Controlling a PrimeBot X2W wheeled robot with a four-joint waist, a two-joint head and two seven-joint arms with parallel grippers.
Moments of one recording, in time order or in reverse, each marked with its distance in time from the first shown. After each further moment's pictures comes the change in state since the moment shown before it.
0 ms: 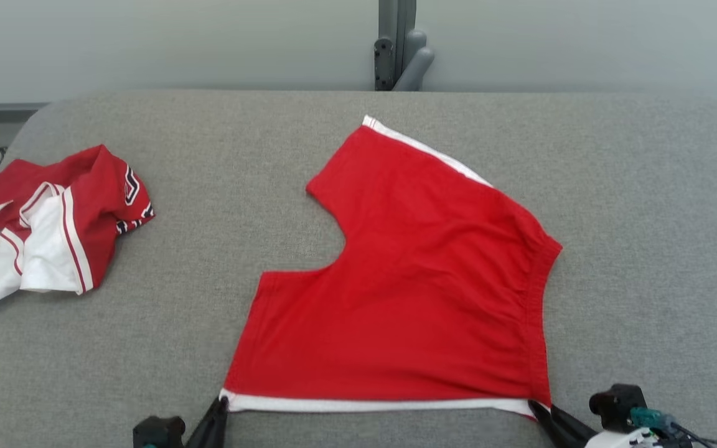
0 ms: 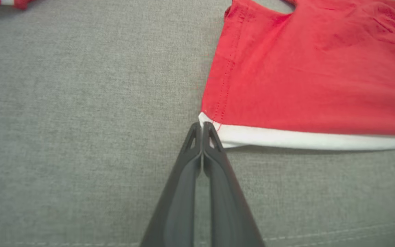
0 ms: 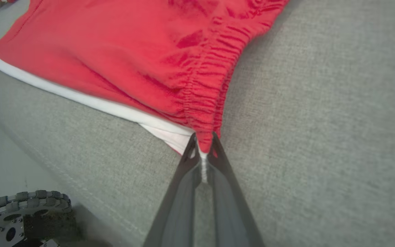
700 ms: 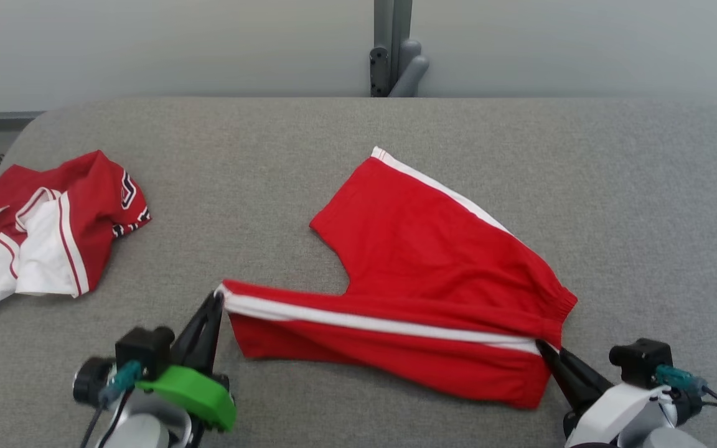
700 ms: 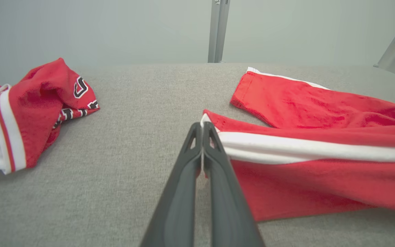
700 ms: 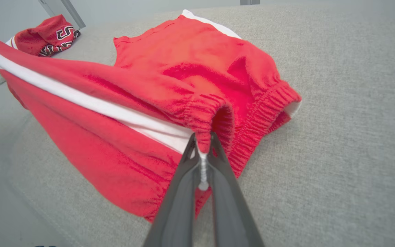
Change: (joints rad) left arm -0.097 0.057 -0.040 -0.172 0.007 0.000 0.000; right arm 0.033 0.003 -0.178 -0.163 -0.024 0.000 0.009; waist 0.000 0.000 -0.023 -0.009
